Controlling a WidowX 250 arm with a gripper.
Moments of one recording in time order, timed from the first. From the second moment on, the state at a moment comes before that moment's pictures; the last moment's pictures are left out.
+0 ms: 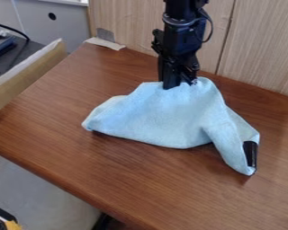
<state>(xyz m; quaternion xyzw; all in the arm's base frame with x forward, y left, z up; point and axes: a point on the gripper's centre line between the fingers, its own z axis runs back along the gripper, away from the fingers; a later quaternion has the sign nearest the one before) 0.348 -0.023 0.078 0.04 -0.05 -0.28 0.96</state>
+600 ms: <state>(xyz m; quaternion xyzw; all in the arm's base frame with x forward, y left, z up) 0.288 -0.054 0.096 0.04 -0.08 -0.33 0.94</state>
